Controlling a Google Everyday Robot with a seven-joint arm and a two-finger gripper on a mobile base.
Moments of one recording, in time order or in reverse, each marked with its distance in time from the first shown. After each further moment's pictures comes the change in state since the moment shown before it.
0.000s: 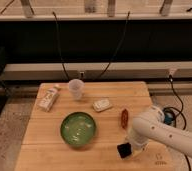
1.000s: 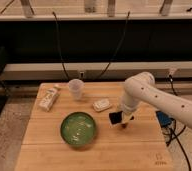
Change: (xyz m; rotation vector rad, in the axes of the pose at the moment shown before) arm 0.016 -0.150 -0.057 0.063 -0.018 0.043
